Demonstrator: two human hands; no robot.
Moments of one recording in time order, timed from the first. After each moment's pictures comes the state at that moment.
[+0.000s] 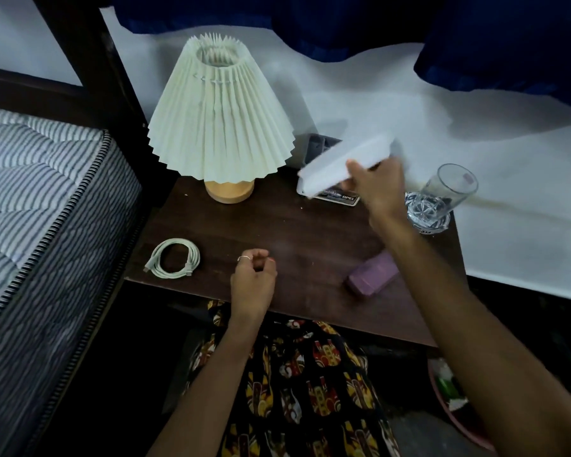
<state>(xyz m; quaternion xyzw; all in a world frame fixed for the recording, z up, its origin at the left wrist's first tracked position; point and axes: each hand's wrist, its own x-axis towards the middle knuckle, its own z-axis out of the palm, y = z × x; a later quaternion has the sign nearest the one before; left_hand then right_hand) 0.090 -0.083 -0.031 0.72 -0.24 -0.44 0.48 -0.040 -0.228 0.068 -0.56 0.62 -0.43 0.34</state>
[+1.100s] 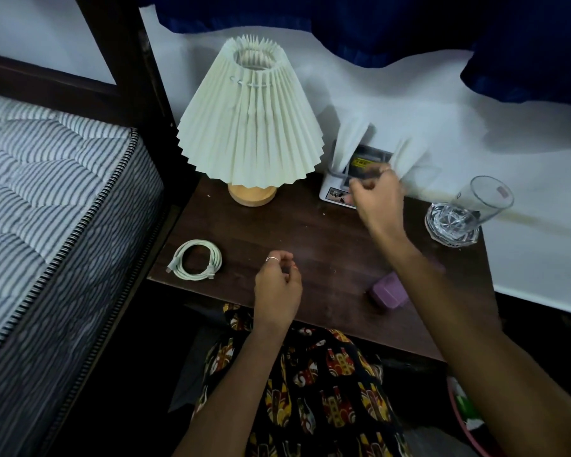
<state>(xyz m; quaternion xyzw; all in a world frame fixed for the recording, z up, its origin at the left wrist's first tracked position) 0.093 -0.082 -0.029 0.75 -0.36 -0.35 0.43 -0.014 -0.236 0.034 -0.62 0.62 -0.38 0.30</state>
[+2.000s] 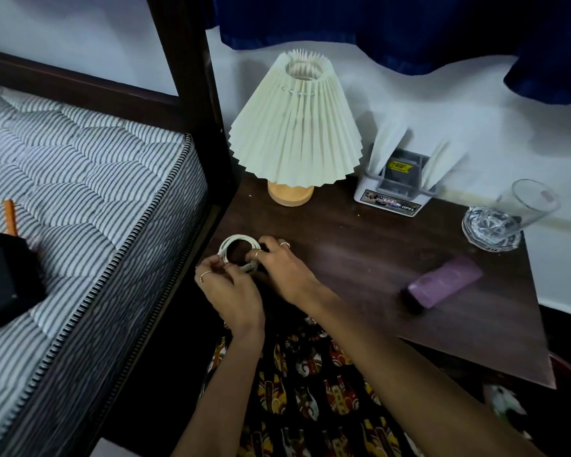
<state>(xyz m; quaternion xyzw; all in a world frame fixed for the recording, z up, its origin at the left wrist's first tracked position) 0.167 -0.038 -0.015 0.77 -0.07 -0.13 0.62 0.108 -0.109 -0.026 -0.90 0.34 -0.01 0.26</state>
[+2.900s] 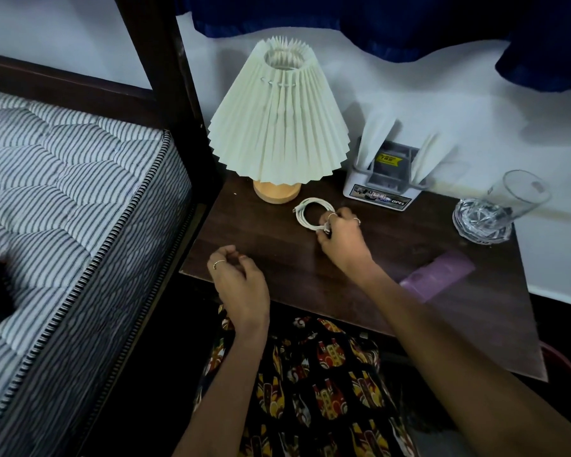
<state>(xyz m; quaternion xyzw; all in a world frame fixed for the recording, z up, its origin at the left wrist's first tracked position) 0.147 -0.054 -0.015 0.79 -0.17 -0.18 0.56 0.032 -0.193 -0.044 -0.79 0.57 -0.11 0.21</state>
